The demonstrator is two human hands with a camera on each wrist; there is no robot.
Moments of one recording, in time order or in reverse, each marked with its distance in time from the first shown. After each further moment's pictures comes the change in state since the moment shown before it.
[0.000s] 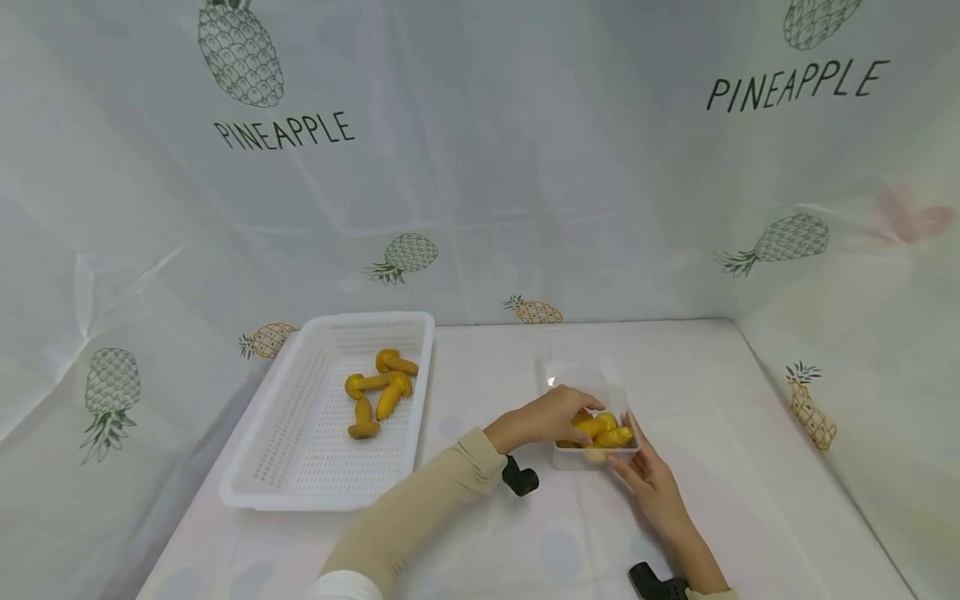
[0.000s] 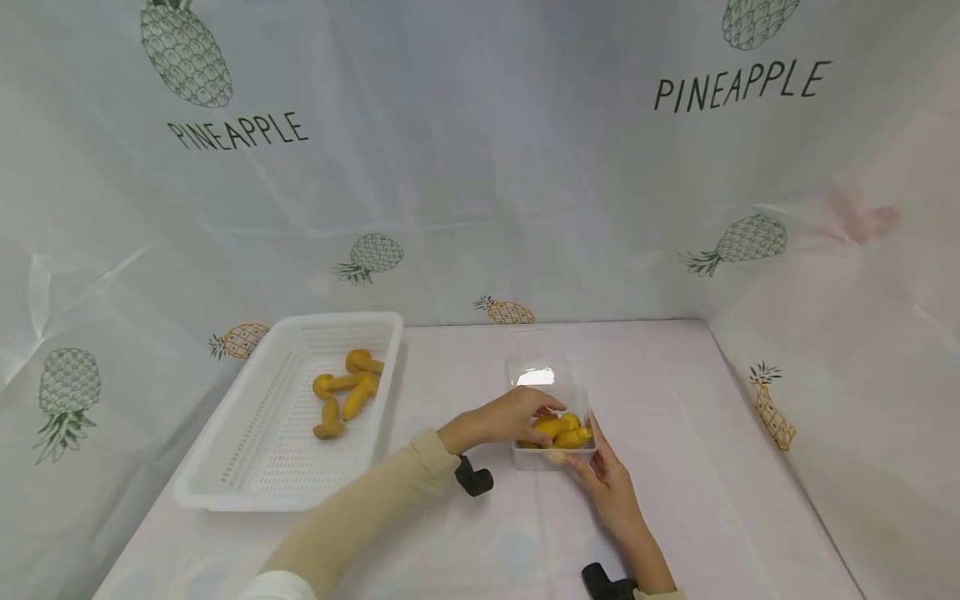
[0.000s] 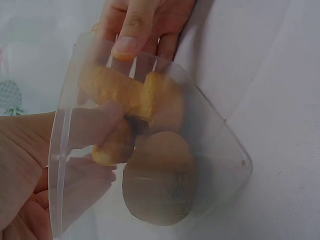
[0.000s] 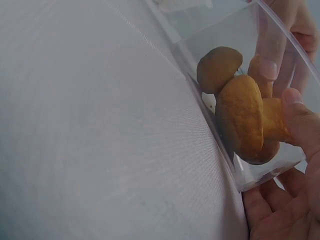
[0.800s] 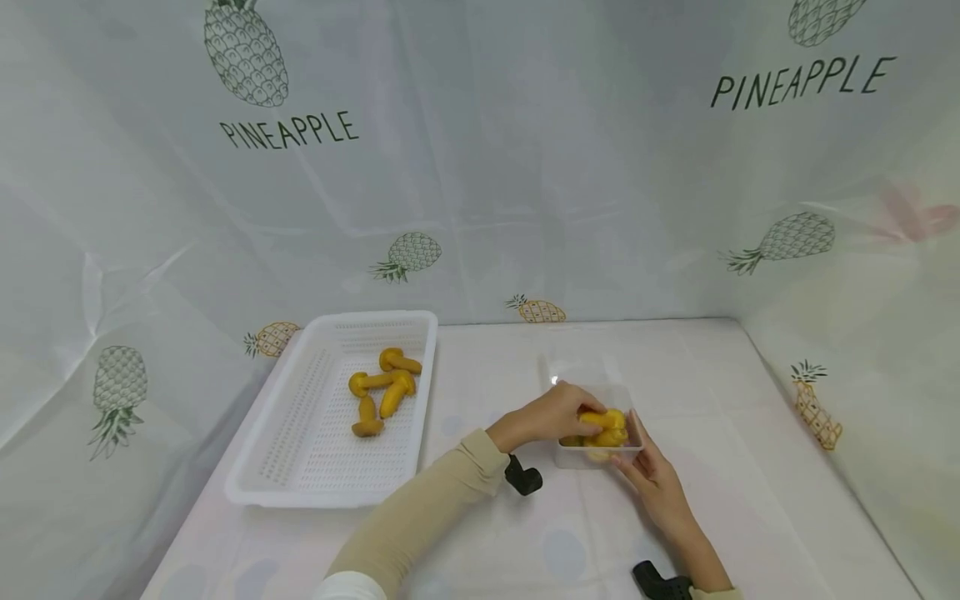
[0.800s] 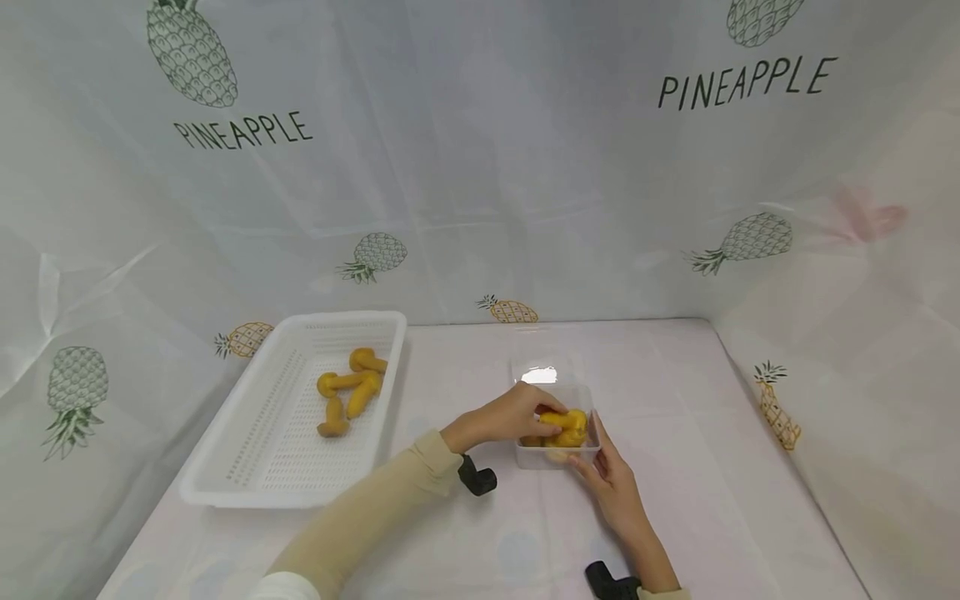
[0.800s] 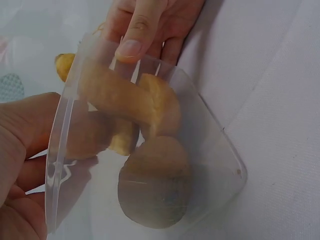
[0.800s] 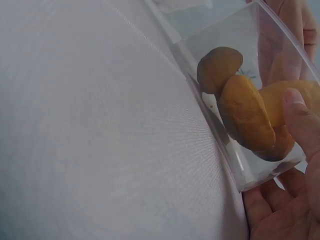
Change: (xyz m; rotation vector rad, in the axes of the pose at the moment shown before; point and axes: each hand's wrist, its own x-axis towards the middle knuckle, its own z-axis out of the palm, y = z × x) left_hand -0.004 0.000 0.001 -0.093 0.072 0.025; right_hand 0.000 0.004 0.000 0.066 -0.020 -0.009
